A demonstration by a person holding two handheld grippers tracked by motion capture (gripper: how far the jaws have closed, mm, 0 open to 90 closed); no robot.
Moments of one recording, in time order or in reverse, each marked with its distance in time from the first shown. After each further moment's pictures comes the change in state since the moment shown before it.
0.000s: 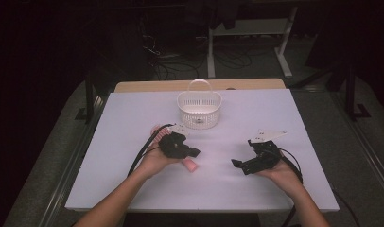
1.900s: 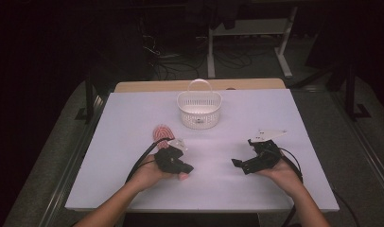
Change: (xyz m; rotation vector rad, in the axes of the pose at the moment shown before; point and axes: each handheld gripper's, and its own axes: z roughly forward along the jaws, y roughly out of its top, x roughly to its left) left arm -0.023 -0.030 -0.005 0.151 -0.004 -0.006; right arm -0.002 0.000 0.001 -0.002 0.003 -0.002
